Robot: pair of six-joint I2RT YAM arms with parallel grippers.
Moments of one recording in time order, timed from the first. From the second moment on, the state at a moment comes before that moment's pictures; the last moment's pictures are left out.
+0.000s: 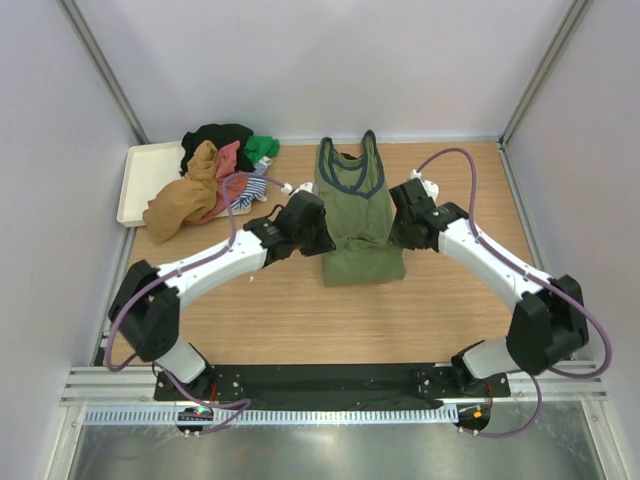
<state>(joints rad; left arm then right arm) -0.78 1.54 1.15 -0.35 -0.06 -0.86 0.48 1.39 1.09 -0.69 0.24 0.69</state>
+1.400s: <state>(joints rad) -0.59 1.97 1.61 -0.38 -0.10 -0.62 0.30 1.90 1.62 -0.62 0.13 0.60</state>
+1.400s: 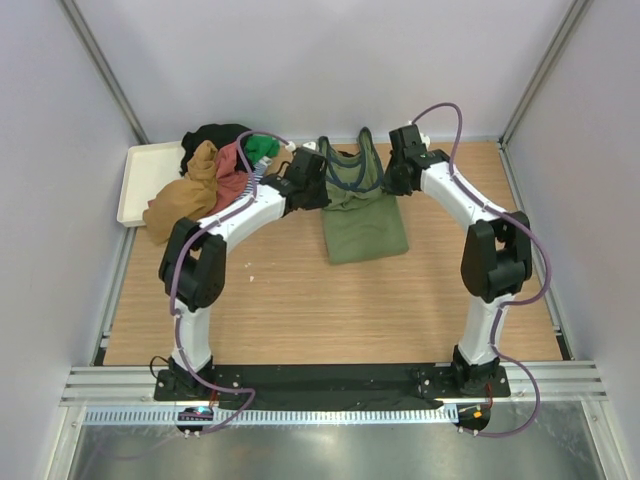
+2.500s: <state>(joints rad) -0.65 1.83 1.29 -0.25 0.09 -0.69 0.22 1.63 1.07 -0.37 0.00 0.56</state>
